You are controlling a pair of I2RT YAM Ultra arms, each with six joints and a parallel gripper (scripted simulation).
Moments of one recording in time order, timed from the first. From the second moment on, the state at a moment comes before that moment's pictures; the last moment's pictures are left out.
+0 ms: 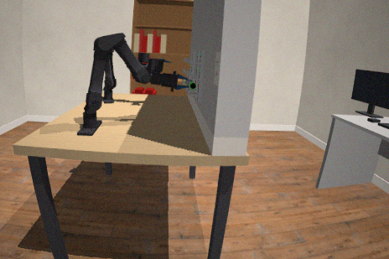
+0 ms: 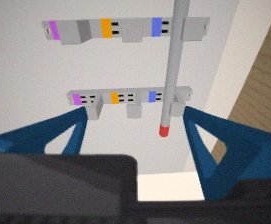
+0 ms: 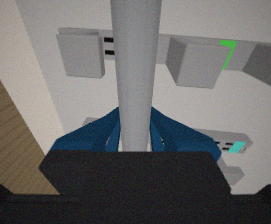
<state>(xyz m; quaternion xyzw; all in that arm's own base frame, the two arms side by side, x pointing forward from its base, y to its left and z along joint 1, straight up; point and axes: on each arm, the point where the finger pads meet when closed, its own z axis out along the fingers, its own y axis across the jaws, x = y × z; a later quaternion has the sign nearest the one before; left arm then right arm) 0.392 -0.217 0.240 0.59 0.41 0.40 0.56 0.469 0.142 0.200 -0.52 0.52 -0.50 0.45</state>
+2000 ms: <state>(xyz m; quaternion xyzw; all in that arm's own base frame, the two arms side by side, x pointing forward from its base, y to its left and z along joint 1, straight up) 0.392 -0.217 0.240 0.59 0.41 0.40 0.56 0.427 0.143 0.201 -0.52 0.52 -0.51 0.45</state>
